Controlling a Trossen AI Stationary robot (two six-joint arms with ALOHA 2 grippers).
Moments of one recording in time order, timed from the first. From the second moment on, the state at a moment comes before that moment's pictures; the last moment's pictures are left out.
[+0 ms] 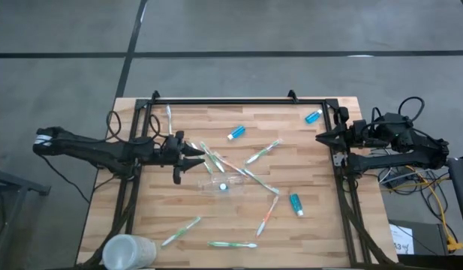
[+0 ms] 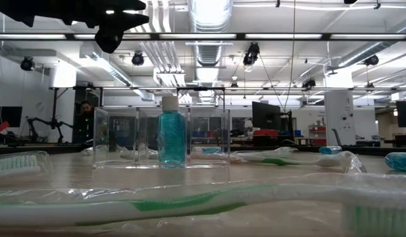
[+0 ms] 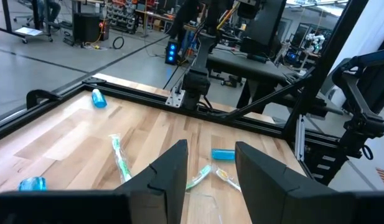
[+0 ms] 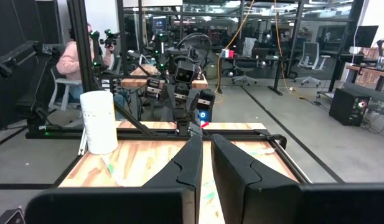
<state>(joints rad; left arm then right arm) -0.11 0.82 0.49 0.30 -0.15 -0.27 0.00 0.39 0.78 -0.39 0.00 0.00</state>
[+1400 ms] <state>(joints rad) -0.11 0.46 0.49 -0.05 -0.02 -0.12 0.00 0.39 0.78 -0.39 0.00 0.00</state>
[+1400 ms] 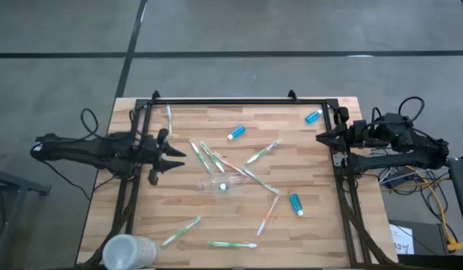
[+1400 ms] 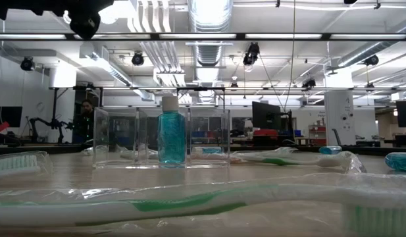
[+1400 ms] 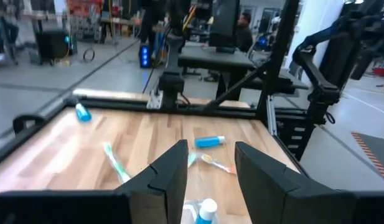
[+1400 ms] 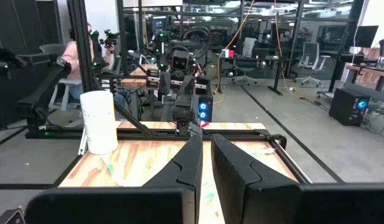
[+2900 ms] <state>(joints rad) 0.18 0.97 1.01 -0.66 0.05 -0.11 0.00 0.39 0.78 -0.39 0.00 0.00</state>
